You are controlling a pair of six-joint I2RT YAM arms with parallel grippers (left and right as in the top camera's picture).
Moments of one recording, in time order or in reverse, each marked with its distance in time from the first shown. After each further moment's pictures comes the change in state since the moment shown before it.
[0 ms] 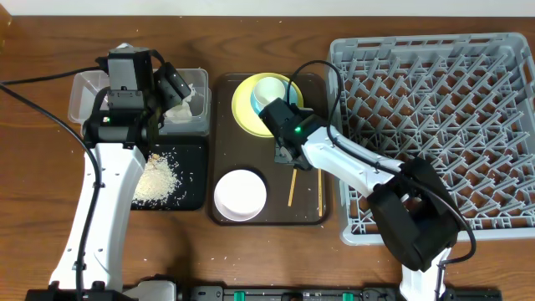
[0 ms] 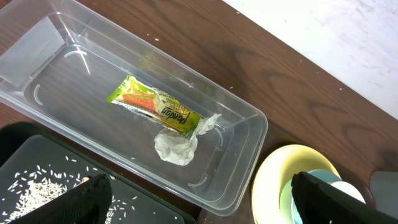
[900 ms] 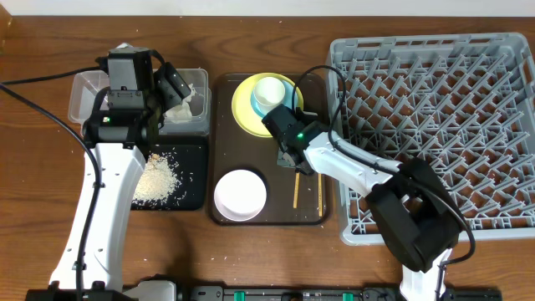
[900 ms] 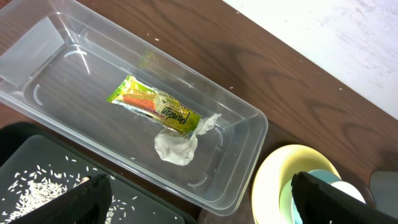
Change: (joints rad) left arm 0.000 0.000 0.000 0.000 0.000 0.000; right arm -0.001 -0.011 -0.067 0.059 0.015 0.026
